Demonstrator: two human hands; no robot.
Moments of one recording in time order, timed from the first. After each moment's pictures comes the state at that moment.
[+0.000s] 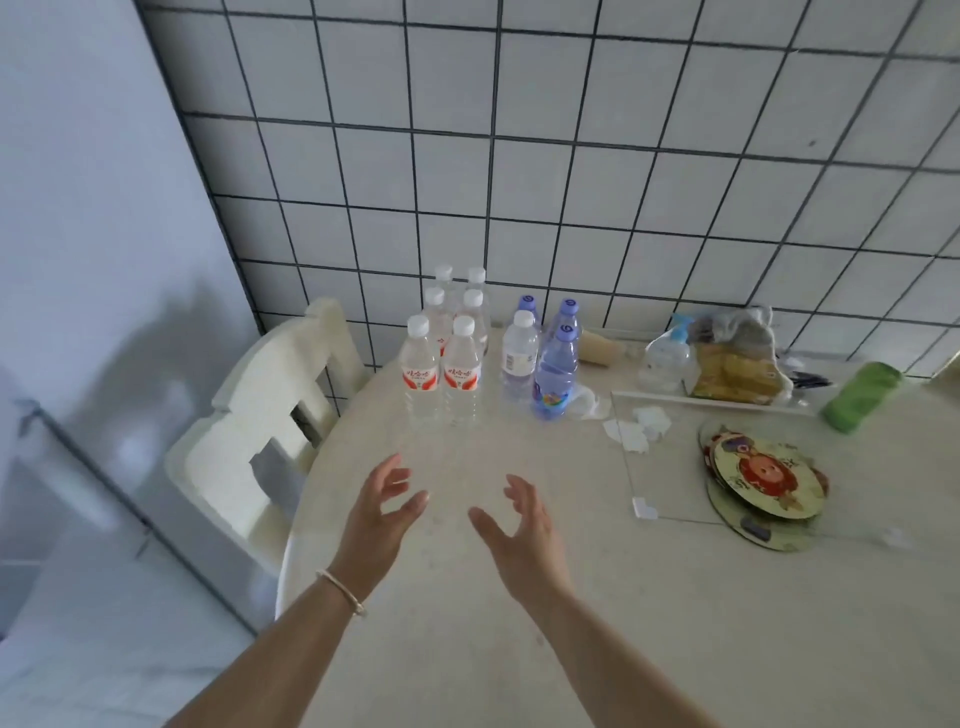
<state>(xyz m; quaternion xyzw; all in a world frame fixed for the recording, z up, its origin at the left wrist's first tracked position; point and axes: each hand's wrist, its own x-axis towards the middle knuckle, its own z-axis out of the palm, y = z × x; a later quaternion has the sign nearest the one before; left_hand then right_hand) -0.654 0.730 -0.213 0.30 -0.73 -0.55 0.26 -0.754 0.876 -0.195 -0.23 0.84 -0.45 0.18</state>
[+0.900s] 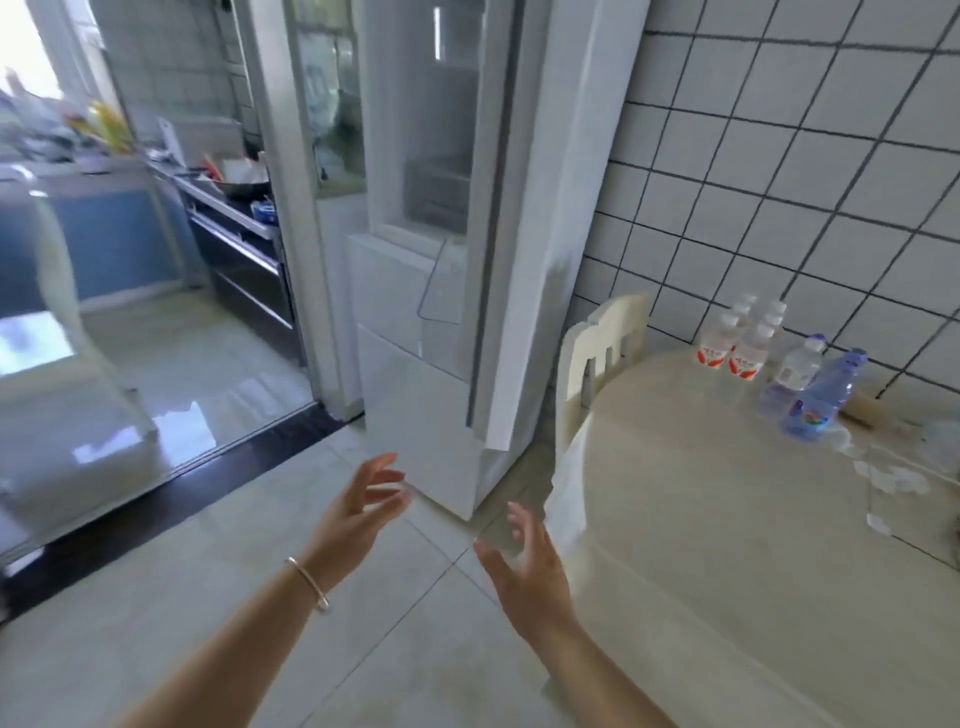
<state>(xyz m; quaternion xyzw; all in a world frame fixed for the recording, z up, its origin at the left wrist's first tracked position) -0.117 0.889 -0.166 0.45 -0.61 -0.52 0.40 -0.303 0.989 -0.160 -0.49 0.74 -0.35 0.31</state>
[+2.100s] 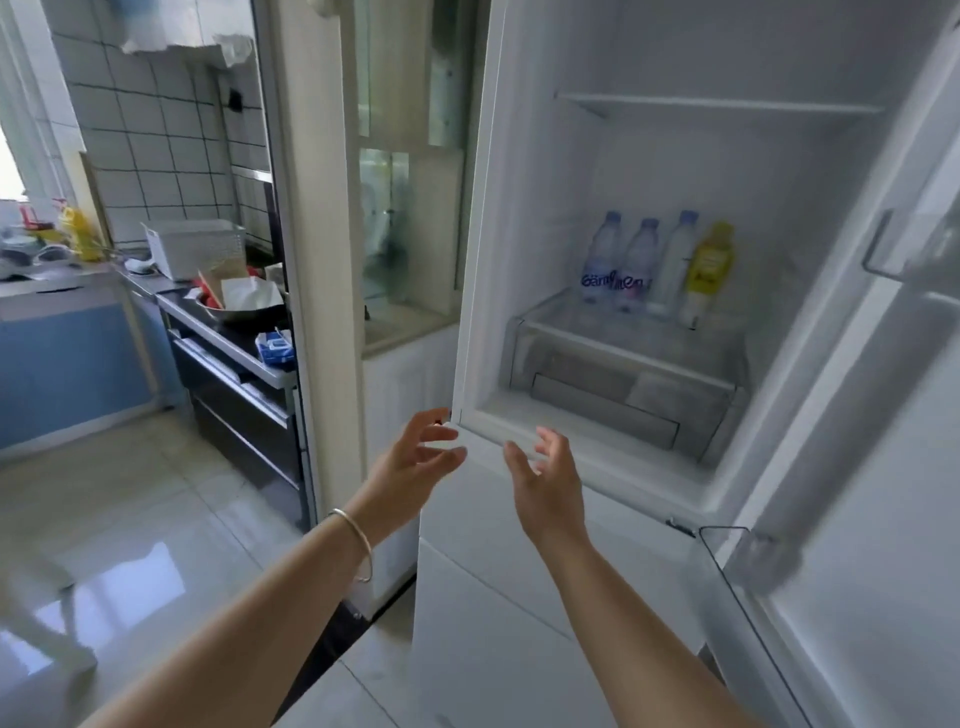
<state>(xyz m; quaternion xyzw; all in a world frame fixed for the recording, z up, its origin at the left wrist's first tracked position) -0.036 0.254 -0.032 0.35 -0.68 -0.50 0.40 -0.186 0.312 -0.039 -0.44 0.72 -0.51 0.19</state>
